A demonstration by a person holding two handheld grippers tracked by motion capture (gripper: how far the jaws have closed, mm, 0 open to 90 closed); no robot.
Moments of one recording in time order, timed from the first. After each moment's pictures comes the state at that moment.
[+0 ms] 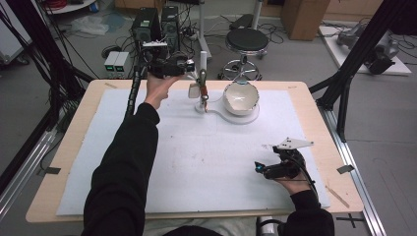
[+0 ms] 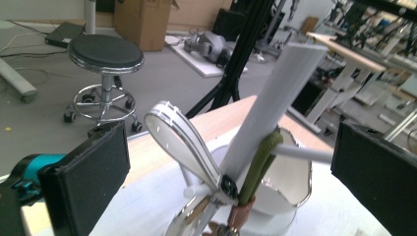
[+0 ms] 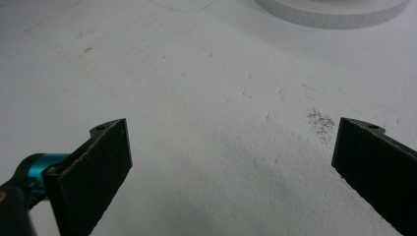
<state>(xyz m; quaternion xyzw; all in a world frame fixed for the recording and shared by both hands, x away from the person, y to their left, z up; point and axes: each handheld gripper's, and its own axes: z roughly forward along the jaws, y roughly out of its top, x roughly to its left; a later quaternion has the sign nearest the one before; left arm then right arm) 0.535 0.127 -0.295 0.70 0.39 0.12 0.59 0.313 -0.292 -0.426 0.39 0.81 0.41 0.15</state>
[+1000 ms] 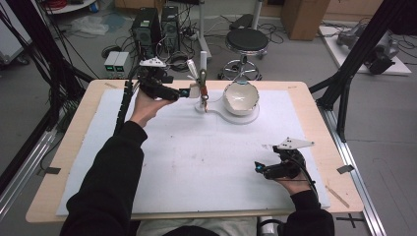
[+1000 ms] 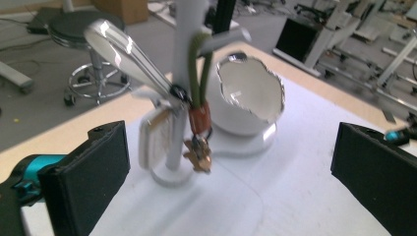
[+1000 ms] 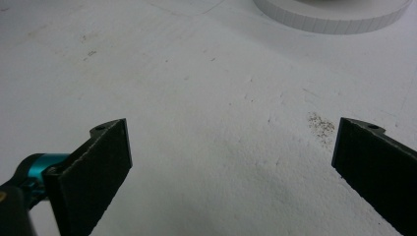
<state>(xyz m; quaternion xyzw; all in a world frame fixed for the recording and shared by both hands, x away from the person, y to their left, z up) 0.466 0.136 -0.304 0.77 0.32 0.12 0.53 0.311 -0.291 -0.423 0.39 0.81 0.42 0.16</state>
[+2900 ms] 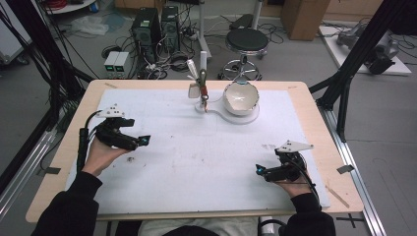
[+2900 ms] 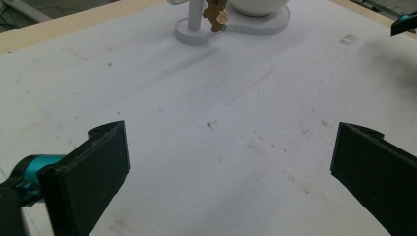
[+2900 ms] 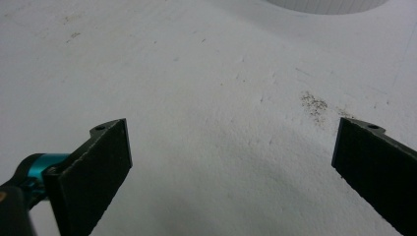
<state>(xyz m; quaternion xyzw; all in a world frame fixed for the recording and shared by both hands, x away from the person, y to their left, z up) 0.356 0.237 -0.367 0.79 0.36 0.13 0.47 0.306 -0.293 -0.429 0.41 0.81 0.39 0.16</state>
